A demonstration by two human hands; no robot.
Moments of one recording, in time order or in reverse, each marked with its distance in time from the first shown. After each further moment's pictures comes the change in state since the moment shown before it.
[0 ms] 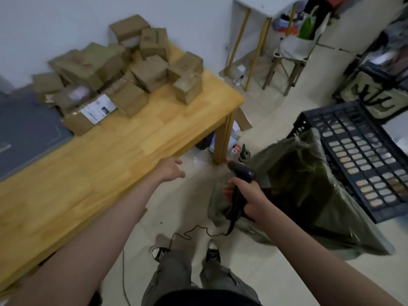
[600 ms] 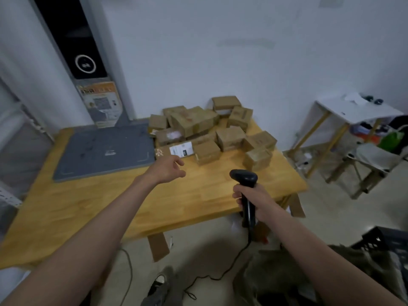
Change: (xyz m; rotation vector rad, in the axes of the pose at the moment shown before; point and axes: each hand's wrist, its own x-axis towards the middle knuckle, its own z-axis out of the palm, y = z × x) left_hand -0.116 -0.077 -0.175 -0.159 0.524 -0.001; right_hand -0.039 -0.105 0.168 -0.509 -0.402 -0.281
